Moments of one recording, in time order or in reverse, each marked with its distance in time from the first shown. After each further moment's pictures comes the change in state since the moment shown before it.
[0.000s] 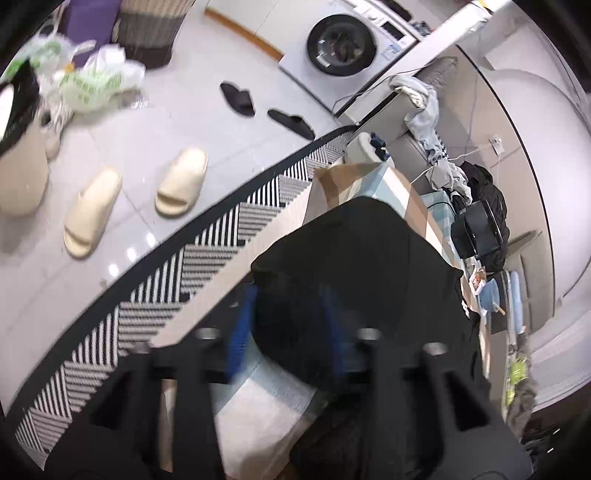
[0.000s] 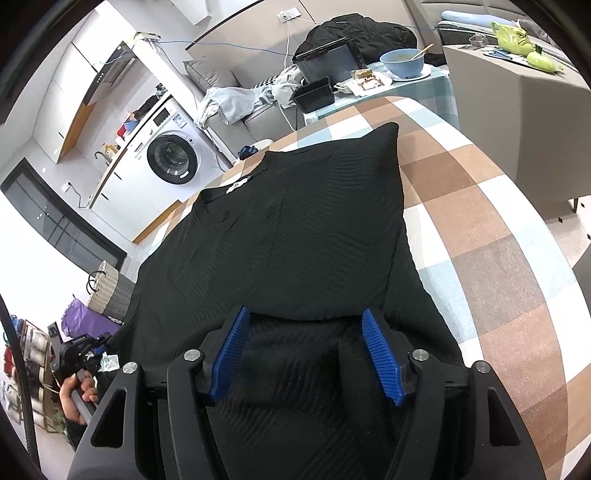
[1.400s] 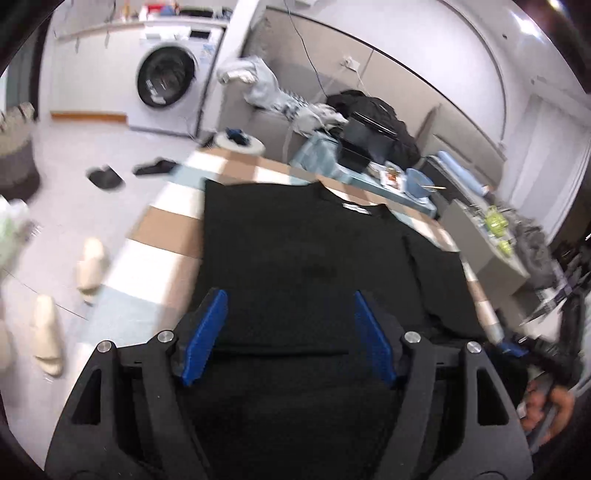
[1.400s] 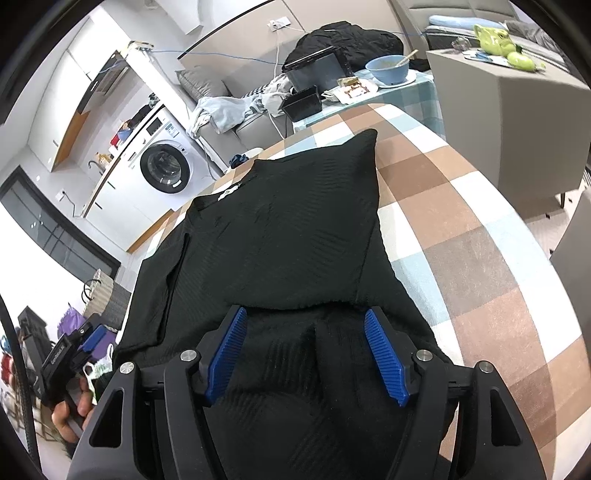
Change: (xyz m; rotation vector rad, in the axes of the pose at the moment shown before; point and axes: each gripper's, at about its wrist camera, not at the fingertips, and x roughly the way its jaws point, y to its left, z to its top) left arm -0.057 -0.123 -0.115 0.676 -0.081 -0.192; right arm -0.026 -0.008 -0.010 -0.010 -0.037 -0.034
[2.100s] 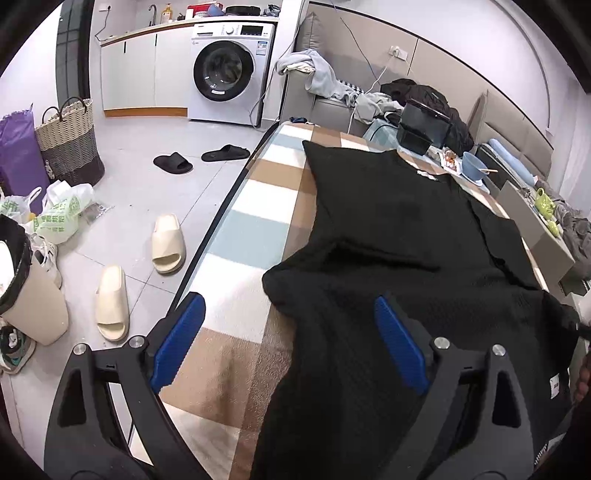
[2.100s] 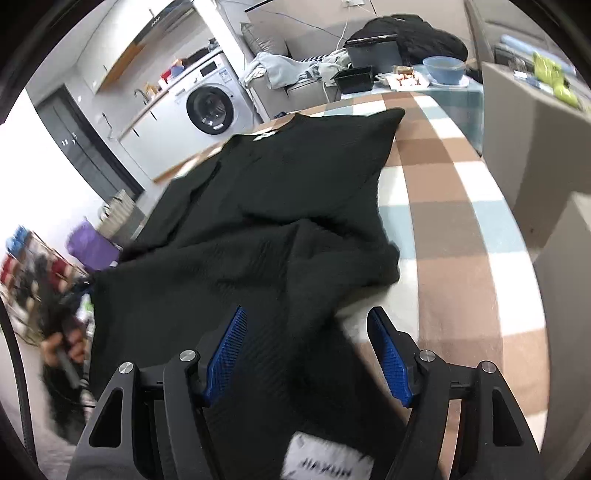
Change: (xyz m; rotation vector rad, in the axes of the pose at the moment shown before) left arm -0.067 0.074 -0.088 -0.025 0.047 0.211; right arm -0.032 -0.036 -0.036 -0.241 0.077 0.003
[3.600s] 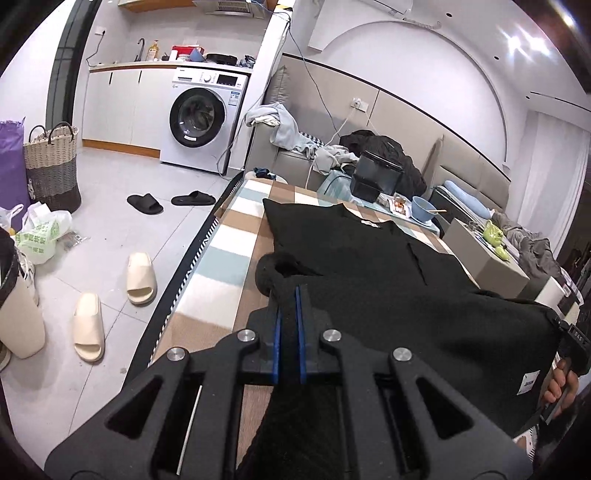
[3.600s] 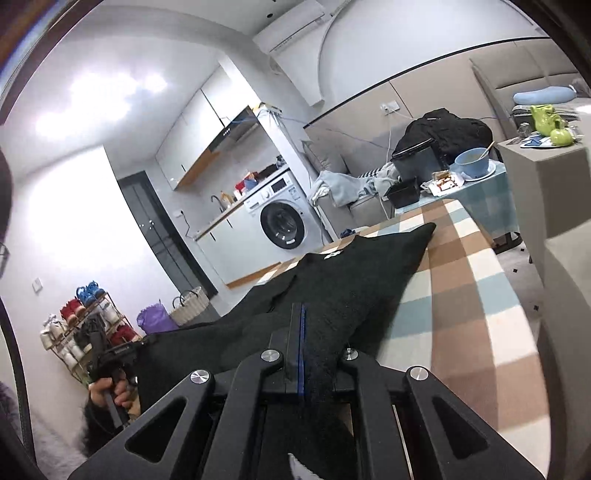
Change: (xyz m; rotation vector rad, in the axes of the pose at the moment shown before) left arm -0.113 -0.004 -0.028 -0.010 -0.209 -0.179; right arm -0.096 -0.029 -0.055 0.043 -0.476 0.403
